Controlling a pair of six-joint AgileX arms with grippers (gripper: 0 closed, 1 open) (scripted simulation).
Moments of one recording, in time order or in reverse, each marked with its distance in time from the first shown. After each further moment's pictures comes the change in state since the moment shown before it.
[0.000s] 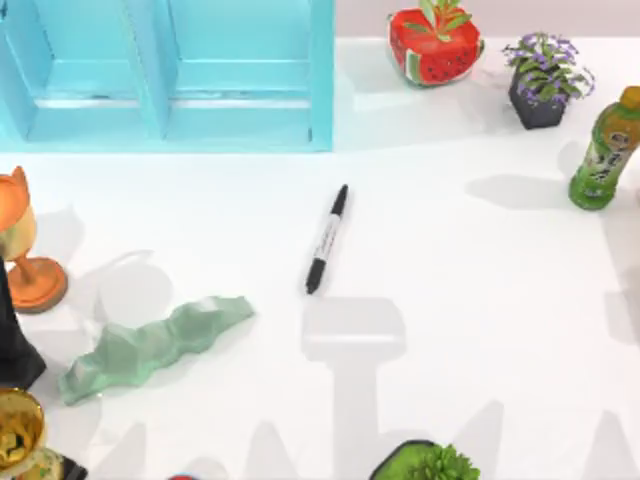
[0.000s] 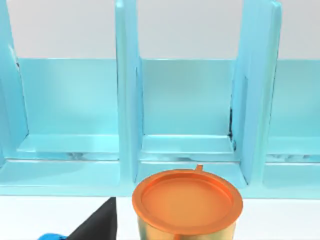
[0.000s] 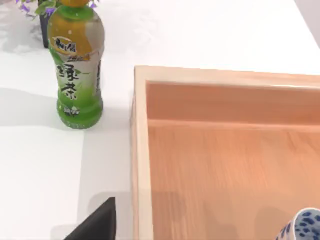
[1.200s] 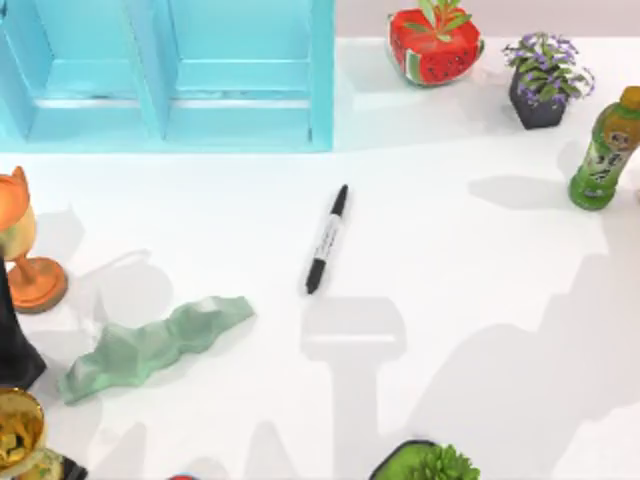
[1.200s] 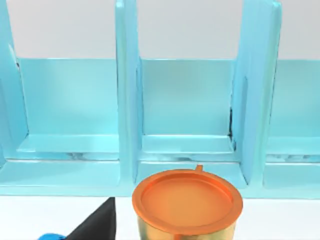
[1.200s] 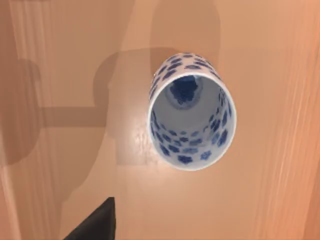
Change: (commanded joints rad) left arm 0.000 0.000 0.000 0.000 0.000 0.000; right arm -0.340 1.328 1.128 -0.904 0.006 -0.331
